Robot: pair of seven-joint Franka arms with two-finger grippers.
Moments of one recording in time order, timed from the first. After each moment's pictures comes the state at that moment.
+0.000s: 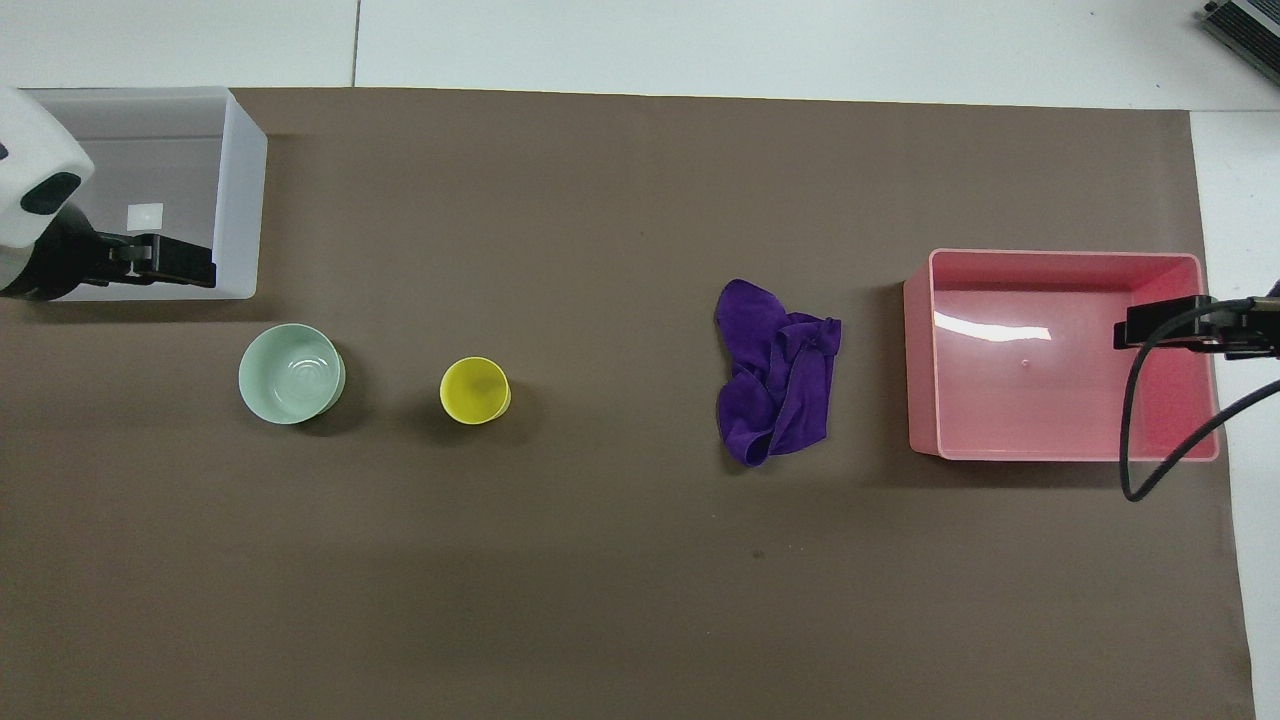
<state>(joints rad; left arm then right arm) 0.01 0.03 -0.08 -1.72 -0.02 1.88 0.01 -0.01 -0.10 -0.06 -1.73 0.02 1.70 0.03</state>
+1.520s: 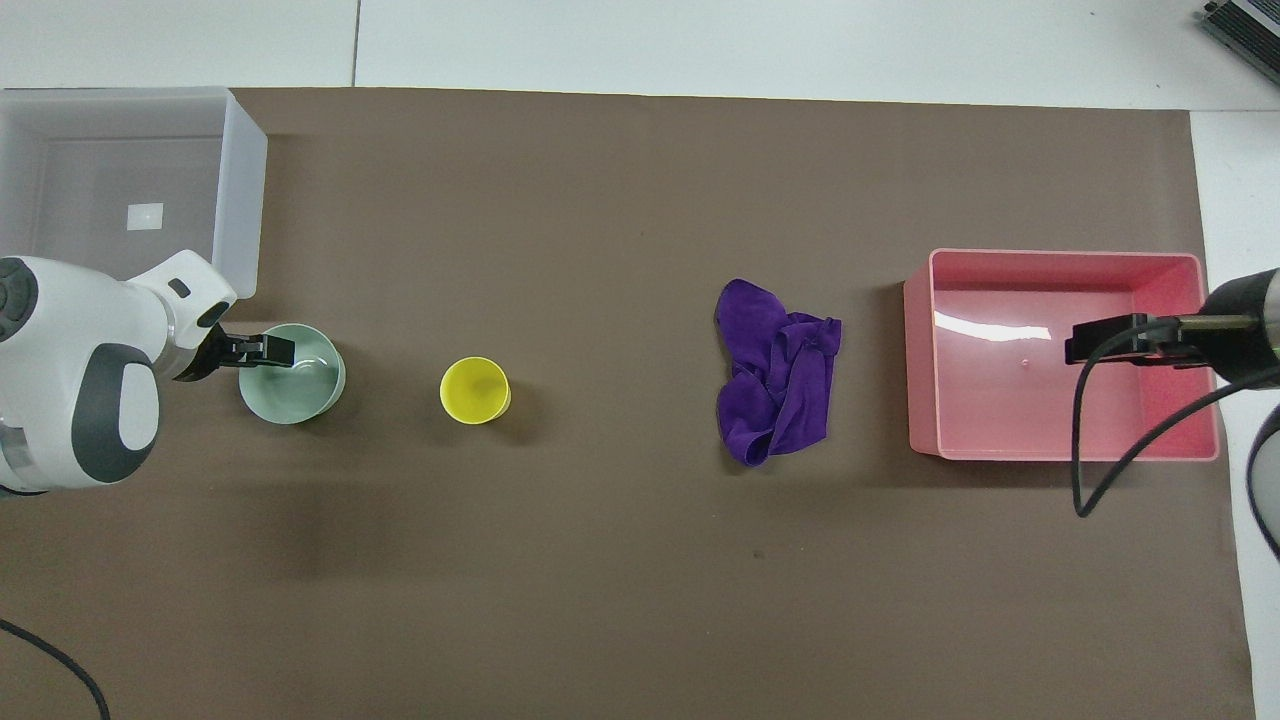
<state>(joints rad) 0.09 0.18 -0.08 -2.15 -0.02 2.37 0.07 0.04 -0.11 -0.03 -1.79 0.02 1.74 0.05</state>
